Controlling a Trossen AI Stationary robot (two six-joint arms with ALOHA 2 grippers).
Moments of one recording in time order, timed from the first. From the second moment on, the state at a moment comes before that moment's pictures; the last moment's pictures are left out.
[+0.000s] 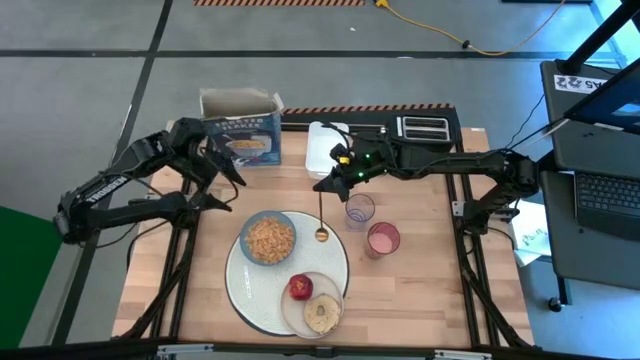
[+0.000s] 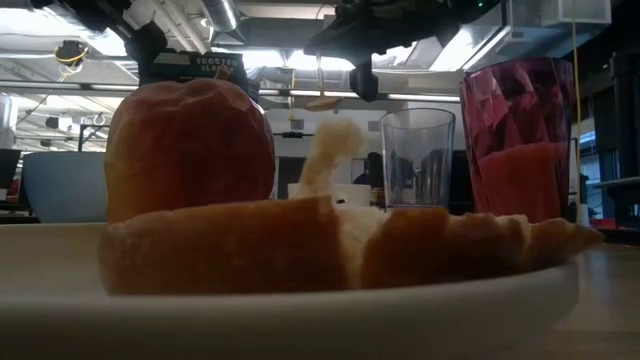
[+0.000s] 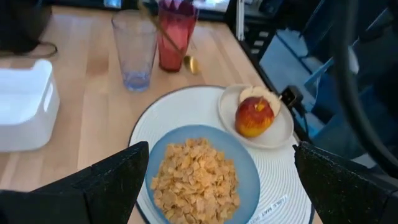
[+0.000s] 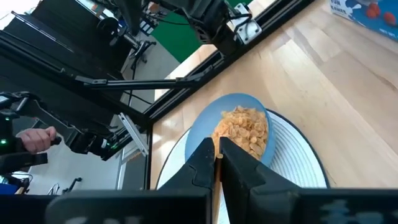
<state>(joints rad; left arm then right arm) 0.66 0.73 0.87 -0.95 0.86 0.41 -0.20 1.59 1.20 0.00 -0.46 0.63</state>
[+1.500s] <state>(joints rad) 0.17 1.07 1.14 -0.84 0.23 0.32 -0.08 1.89 1.19 0.15 -0.27 0.91</state>
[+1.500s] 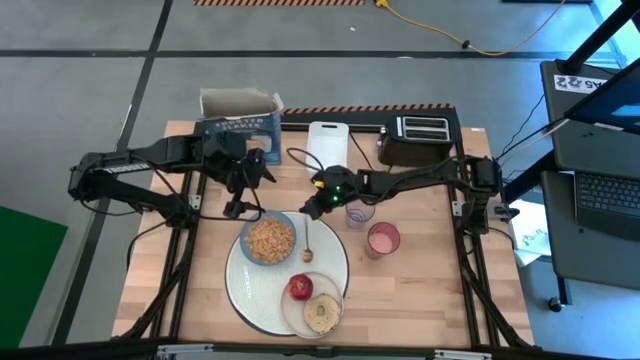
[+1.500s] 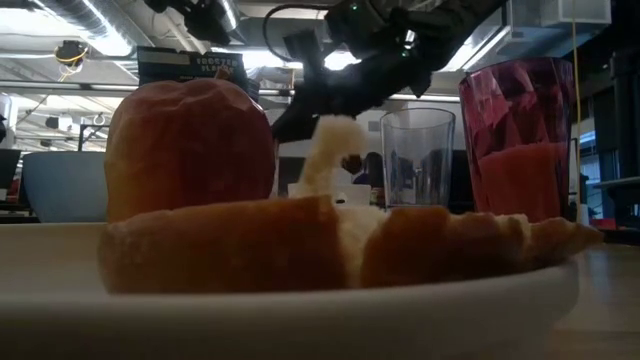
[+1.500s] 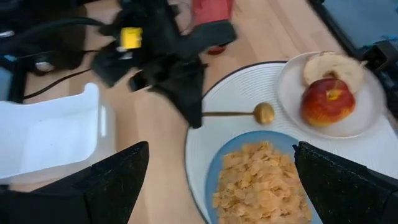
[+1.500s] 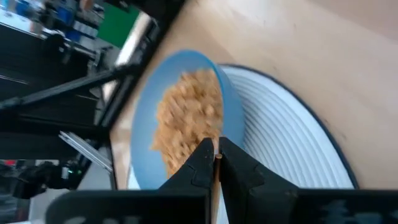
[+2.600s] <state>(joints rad) 0.17 1.18 1.14 -0.80 0.15 0.34 -0.06 1.90 1.08 0.24 -0.05 1.09</state>
